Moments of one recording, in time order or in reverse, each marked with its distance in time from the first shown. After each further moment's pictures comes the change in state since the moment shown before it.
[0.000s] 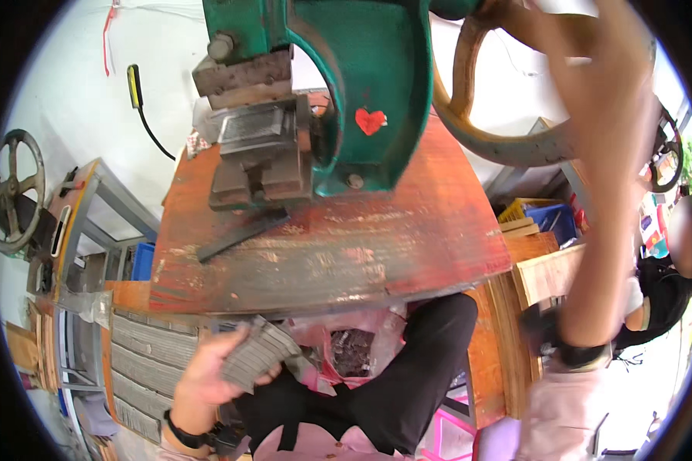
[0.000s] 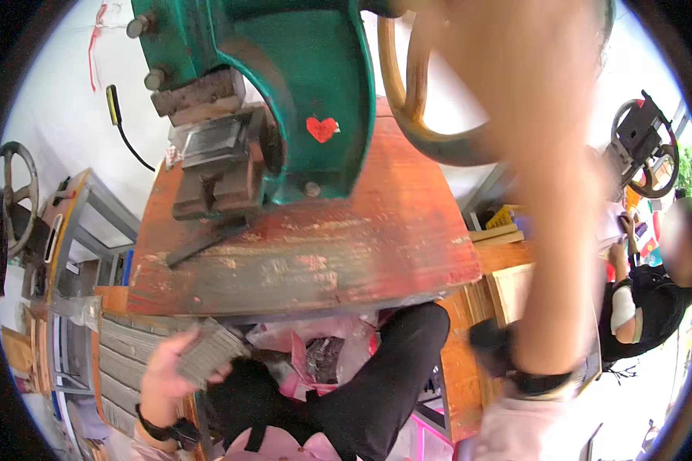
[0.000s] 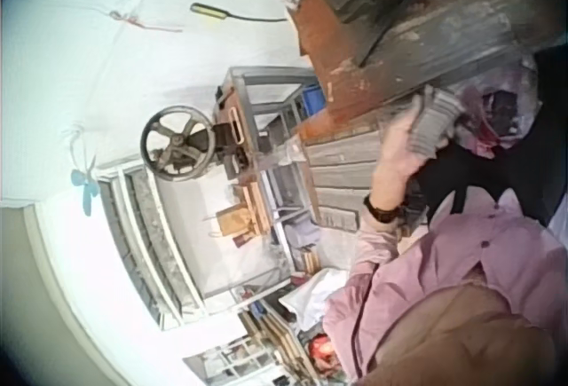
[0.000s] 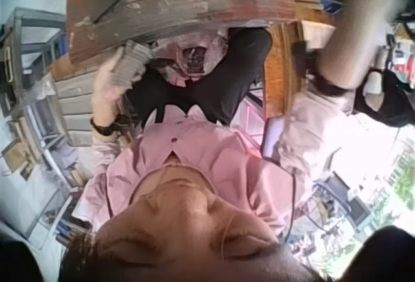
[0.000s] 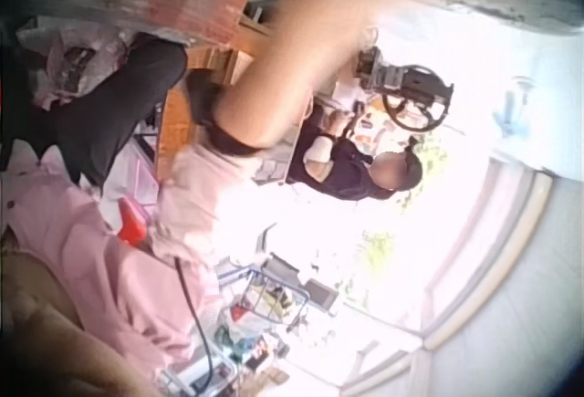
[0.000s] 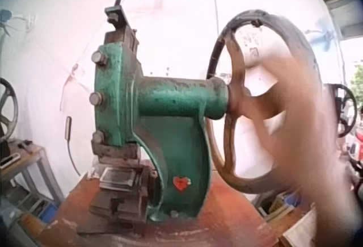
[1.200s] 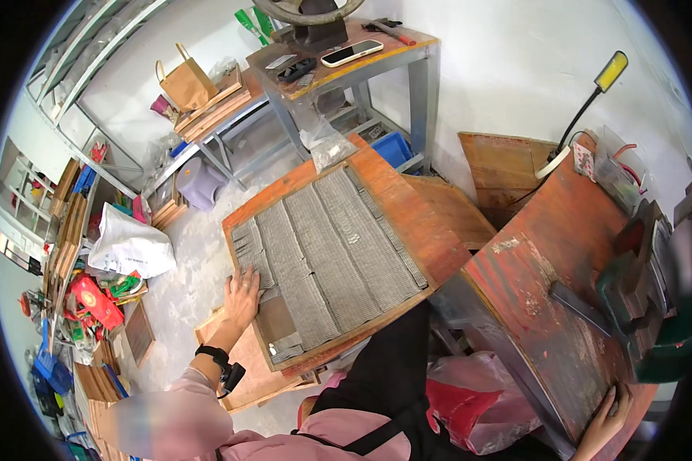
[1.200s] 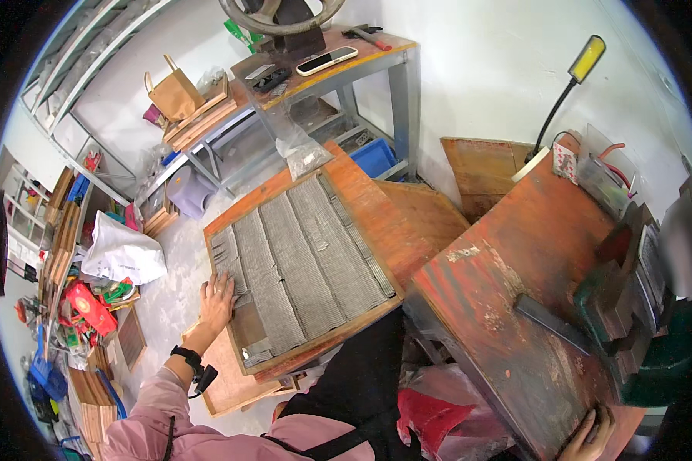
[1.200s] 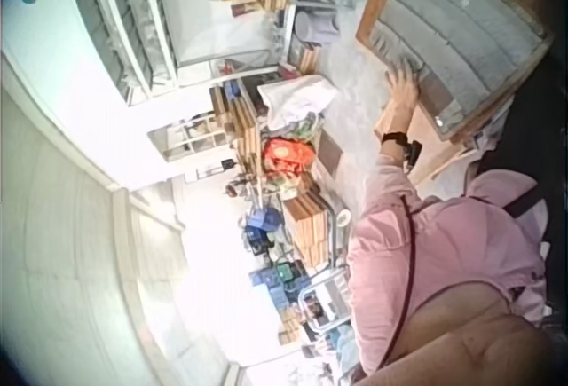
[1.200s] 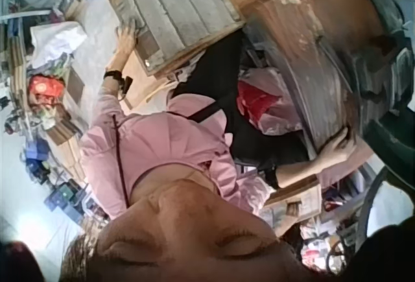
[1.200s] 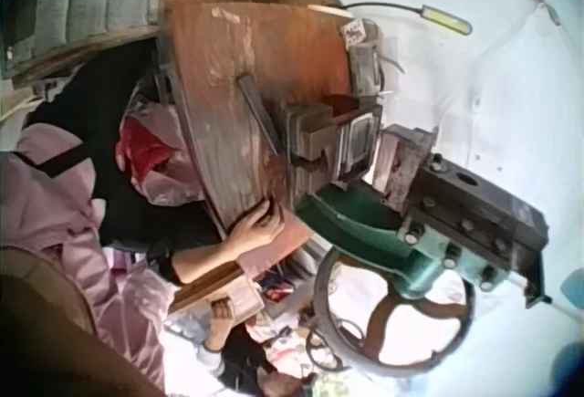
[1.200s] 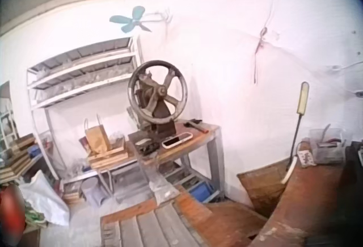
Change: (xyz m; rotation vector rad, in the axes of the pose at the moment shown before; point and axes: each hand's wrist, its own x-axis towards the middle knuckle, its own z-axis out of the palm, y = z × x) left_hand -0.228 -0.171 -0.397 2.138 1.828 -0.029; right_hand -0.130 -0.209 0.025 0.564 -0.844 0.620
